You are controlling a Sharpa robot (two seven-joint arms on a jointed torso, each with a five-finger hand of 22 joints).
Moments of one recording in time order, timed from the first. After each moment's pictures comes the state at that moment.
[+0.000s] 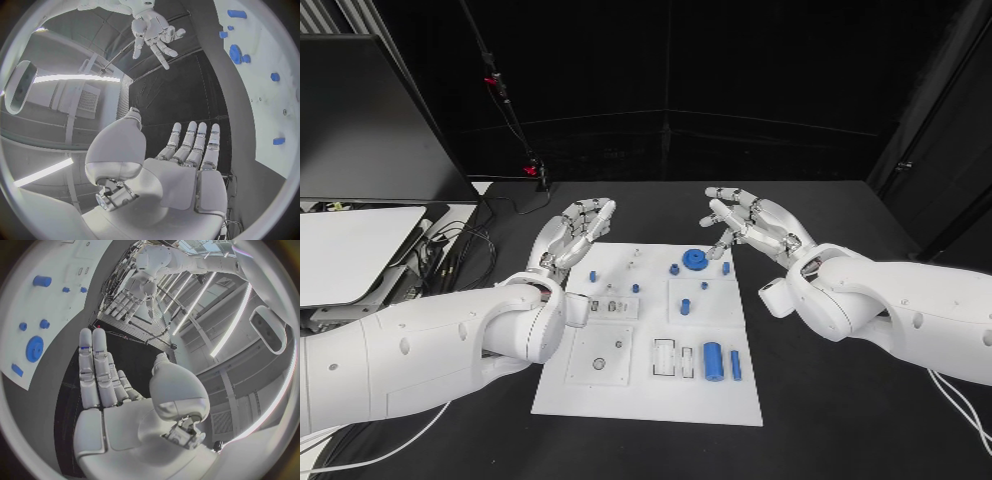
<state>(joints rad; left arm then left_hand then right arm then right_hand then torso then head) 1.25 -0.76 -0.23 1.52 -0.02 -0.63 0.68 1.00 -0.03 -0.06 0.29 0.05 0.21 0.14 0.65 0.18 0.28 0.27 0.62 0.12 0.16 0.25 0.73 0.21 0.07 0.36 0.28 0.14 0.16 1.29 -0.86 -0.16 1.53 -0.45 -0.41 0.44 0.93 0.14 -0.22 0.29 0.05 0.08 0.13 0.45 0.10 0.55 0.17 0.63 0.07 1.18 0.09 0.81 0.14 0.18 1.06 0.19 0.50 0.31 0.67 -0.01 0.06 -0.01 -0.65</state>
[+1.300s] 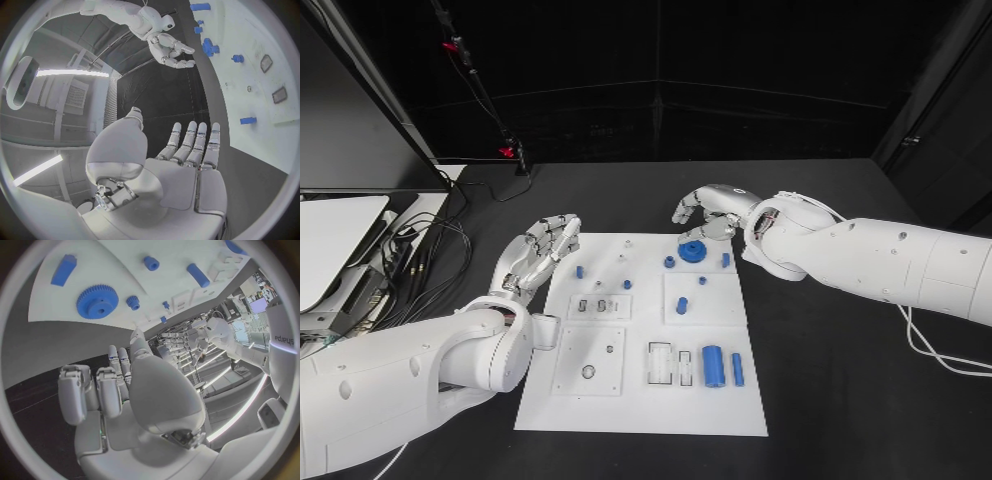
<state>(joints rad) 1.25 -0.78 -0.23 1.54 -0.03 -0.61 0.68 1.02 -0.02 -0.05 0.30 0.06 0.21 0.14 0.66 0.17 0.28 0.27 0.63 0.11 0.15 0.26 0.73 0.20 0.08 0.37 0.29 0.15 0.17 1.40 -0.69 -0.16 1.24 -1.35 -0.35 0.08 1.55 0.06 -0.15 0.17 0.05 0.75 0.14 0.39 0.06 0.82 0.10 0.38 0.06 1.47 0.03 1.54 1.31 0.03 1.46 0.14 1.54 1.31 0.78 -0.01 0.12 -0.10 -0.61</state>
